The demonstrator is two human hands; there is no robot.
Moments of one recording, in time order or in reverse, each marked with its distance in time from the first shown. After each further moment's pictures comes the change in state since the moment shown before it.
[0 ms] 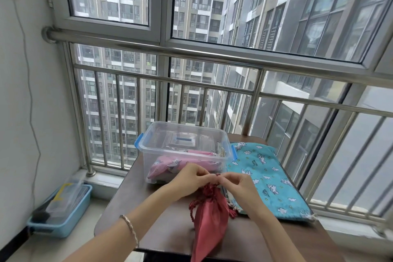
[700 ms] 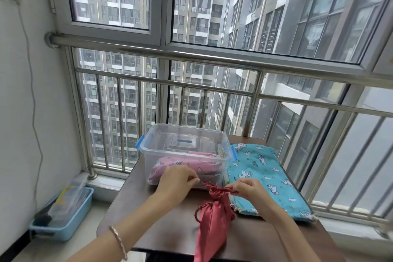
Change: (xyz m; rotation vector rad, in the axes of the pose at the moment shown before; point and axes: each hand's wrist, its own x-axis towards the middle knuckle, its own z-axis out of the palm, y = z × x) left_hand -0.026 0.000 -0.018 0.740 0.323 0.070; right_hand 0.000 0.013 -0.034 0.058 -0.173 0.183
